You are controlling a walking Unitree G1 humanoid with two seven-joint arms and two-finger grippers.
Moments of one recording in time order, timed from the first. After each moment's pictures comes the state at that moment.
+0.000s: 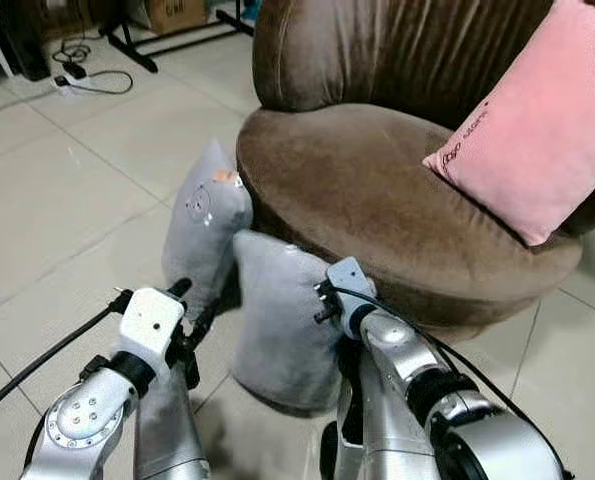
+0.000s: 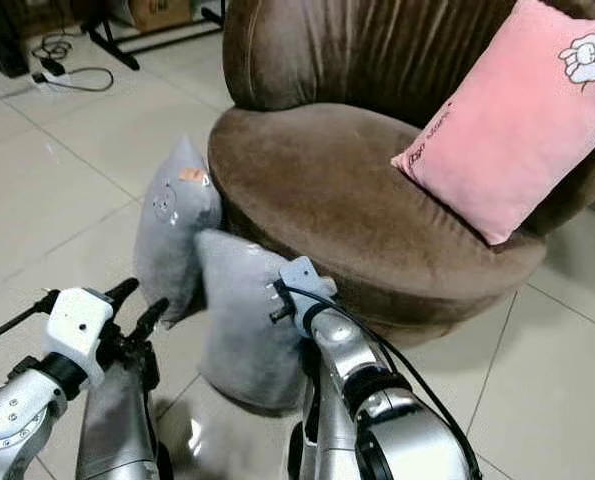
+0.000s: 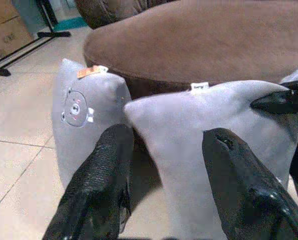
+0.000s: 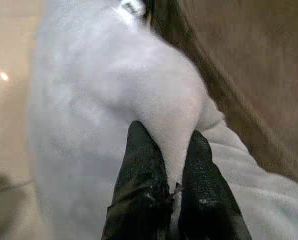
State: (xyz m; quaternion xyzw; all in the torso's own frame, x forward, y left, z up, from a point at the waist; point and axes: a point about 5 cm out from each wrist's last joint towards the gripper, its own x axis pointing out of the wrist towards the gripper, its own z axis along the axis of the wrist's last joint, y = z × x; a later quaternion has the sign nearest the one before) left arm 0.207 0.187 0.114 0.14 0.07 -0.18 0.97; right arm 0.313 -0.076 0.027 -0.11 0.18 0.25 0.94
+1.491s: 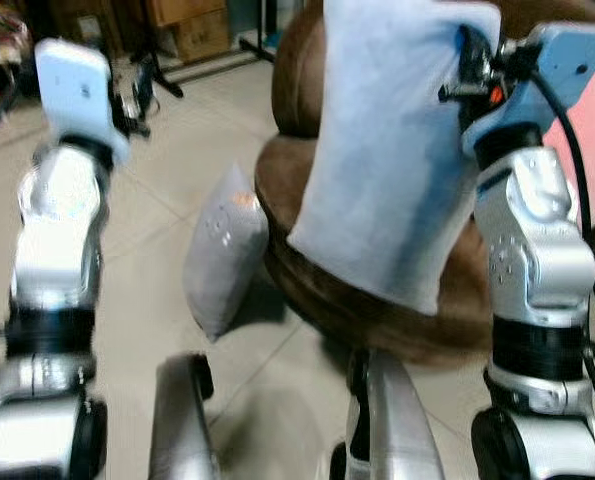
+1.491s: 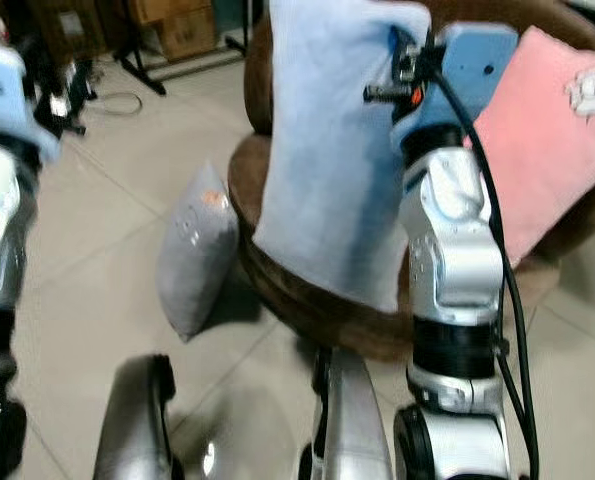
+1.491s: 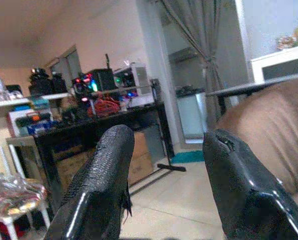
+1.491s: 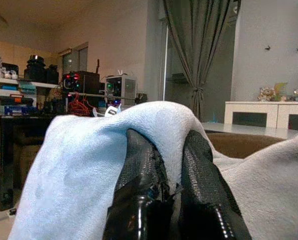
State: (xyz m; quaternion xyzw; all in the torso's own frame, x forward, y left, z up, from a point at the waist) left arm 0.346 0.224 0.289 0.15 -0.23 -0.01 0.96; right arm 0.327 -0.151 0.295 0.03 -0.24 0.04 0.97
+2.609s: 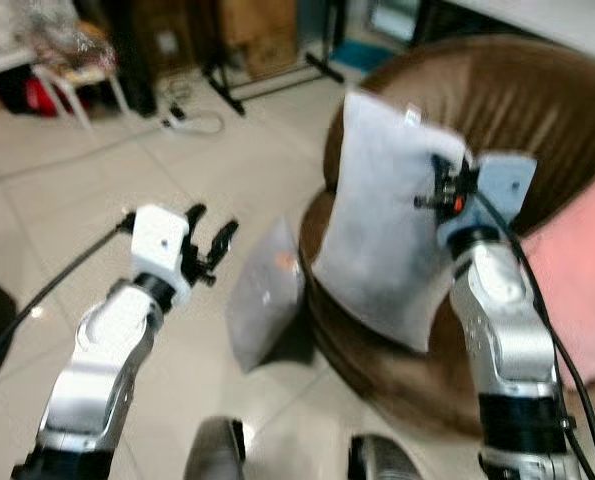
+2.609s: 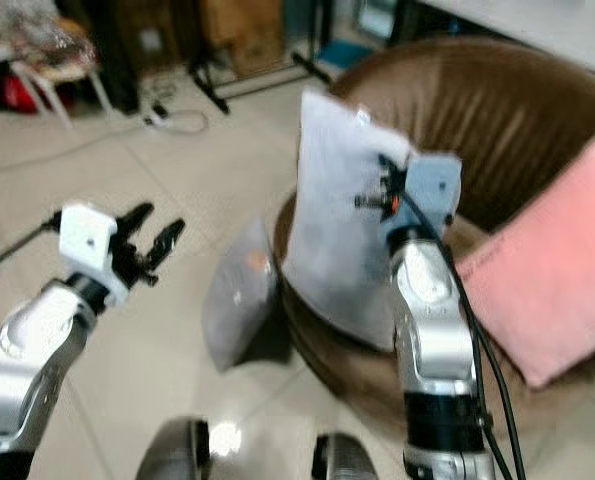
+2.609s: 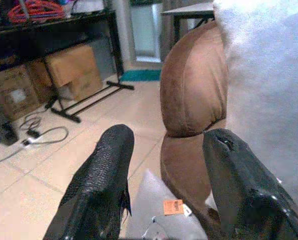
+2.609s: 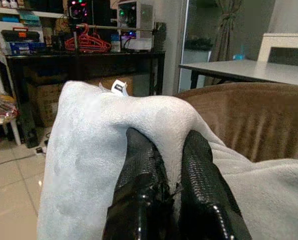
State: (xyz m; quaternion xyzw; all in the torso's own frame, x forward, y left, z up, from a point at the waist) left arm 0.267 0.174 0.154 0.08 -0.02 -0.18 0.98; right arm 0.308 -0.159 0.183 0.01 -0.09 -0.02 1.00
